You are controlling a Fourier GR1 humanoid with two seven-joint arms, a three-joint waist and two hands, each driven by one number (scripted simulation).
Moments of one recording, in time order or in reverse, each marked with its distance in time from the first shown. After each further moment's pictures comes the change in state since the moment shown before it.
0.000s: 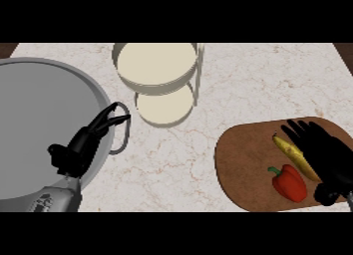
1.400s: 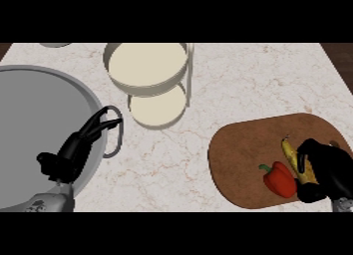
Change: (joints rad) left arm 0.045 -0.015 0.071 -0.004 -0.039 -0.047 -0.045; right arm 0.125 0.335 -0.246 -0.019 0.092 -0.082 0.150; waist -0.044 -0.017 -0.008
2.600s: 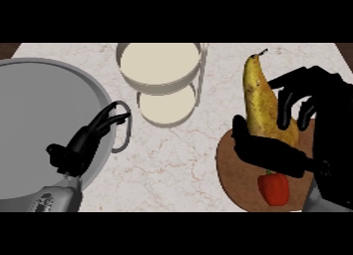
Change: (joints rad) left arm -0.048 -0.030 -0.010 0.008 -0.007 -0.027 0.039; right arm -0.623 0.352 0.097 -0.440 -0.023 0.096 0.701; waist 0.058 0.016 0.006
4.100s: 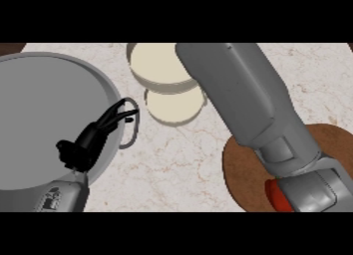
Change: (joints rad) left arm -0.038 -0.027 -0.008 0.021 -0.029 -0.021 -0.005; right arm -0.857 0.005 -0.195 1.426 -0.351 -0.560 -0.152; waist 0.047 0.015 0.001
